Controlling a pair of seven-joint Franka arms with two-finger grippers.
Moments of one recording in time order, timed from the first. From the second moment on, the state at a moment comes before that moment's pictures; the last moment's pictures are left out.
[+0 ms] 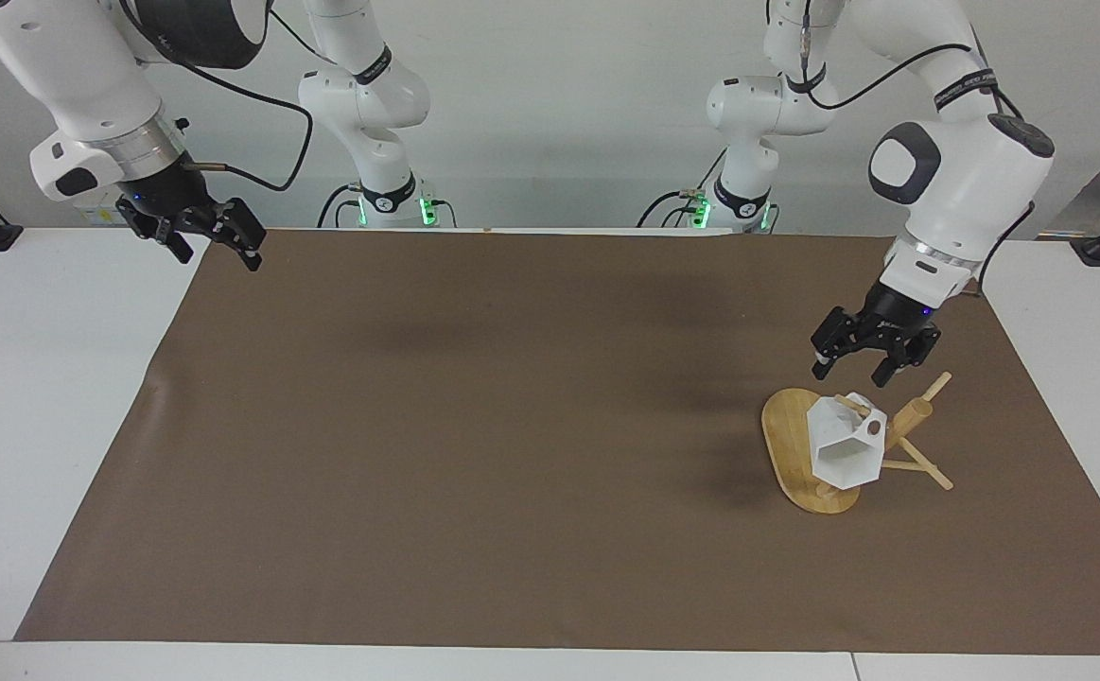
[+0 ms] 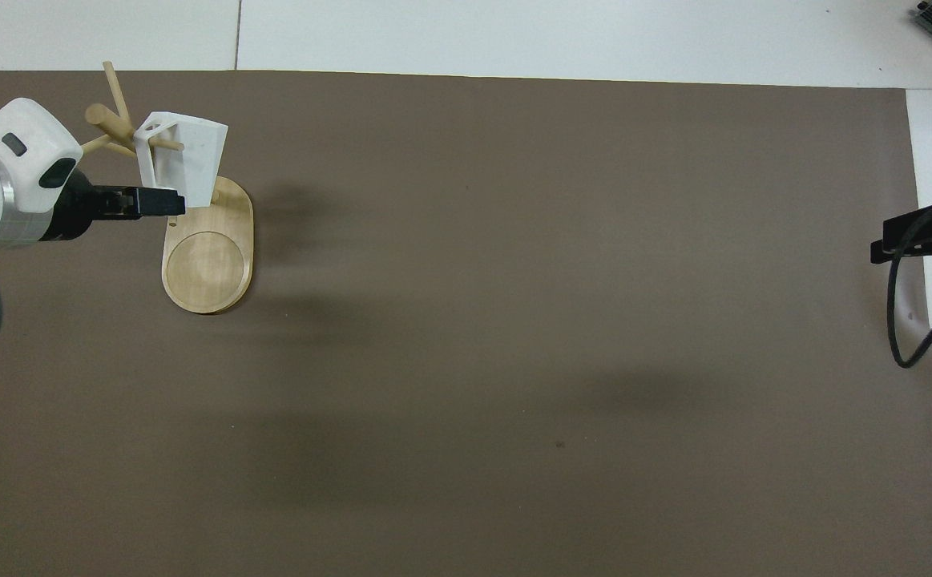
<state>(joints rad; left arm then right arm) -0.11 0.02 0.02 -1.88 -0.16 2.16 0.08 -0.03 0.05 -0.08 -1.51 0.03 1.52 0.06</state>
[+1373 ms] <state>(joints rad) -0.11 0.01 0.01 -1.59 0.00 1.69 0.09 -0.03 0.05 -0.08 -1.51 0.03 1.52 0.06</state>
